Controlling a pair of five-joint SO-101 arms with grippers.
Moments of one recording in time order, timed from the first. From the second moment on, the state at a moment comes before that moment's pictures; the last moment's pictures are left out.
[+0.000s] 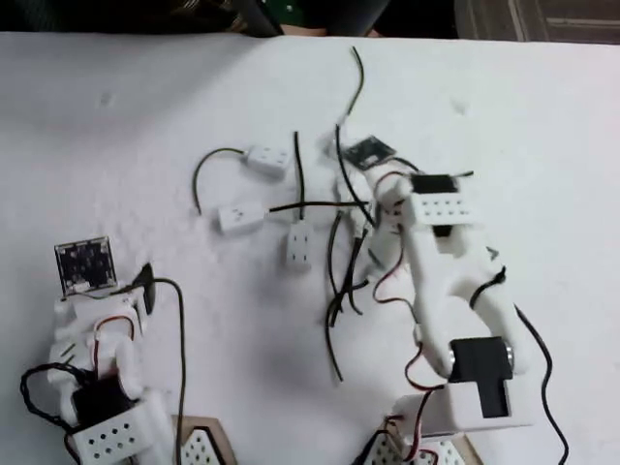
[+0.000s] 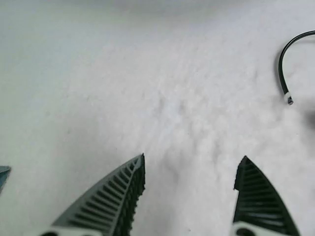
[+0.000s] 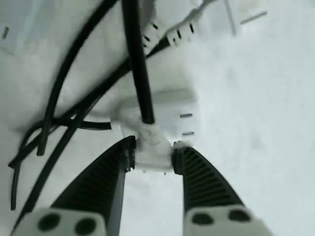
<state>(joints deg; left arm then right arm) -29.7 -103.2 96.3 53.0 -12.3 -8.3 -1.1 24.0 69.8 30.4</state>
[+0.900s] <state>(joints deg) -29.7 -103.2 96.3 53.0 -12.3 -10.9 6.1 18.7 75.0 24.7</state>
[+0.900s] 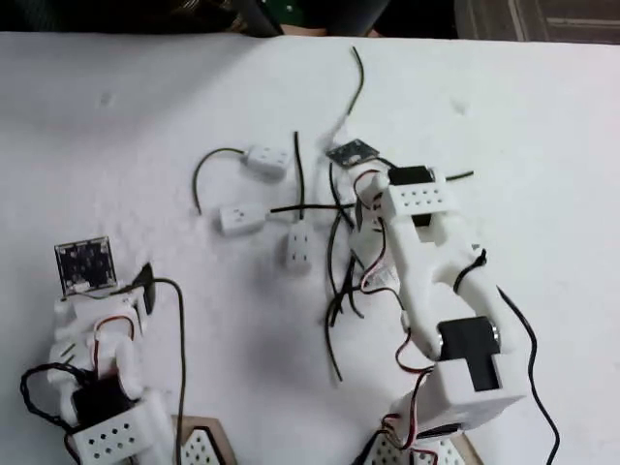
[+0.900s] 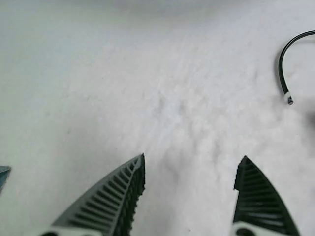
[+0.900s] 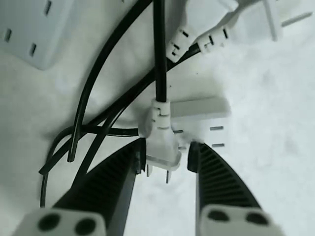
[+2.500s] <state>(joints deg) -29.7 -103.2 96.3 53.0 -12.3 -20.9 16.7 16.0 94.4 28.7</state>
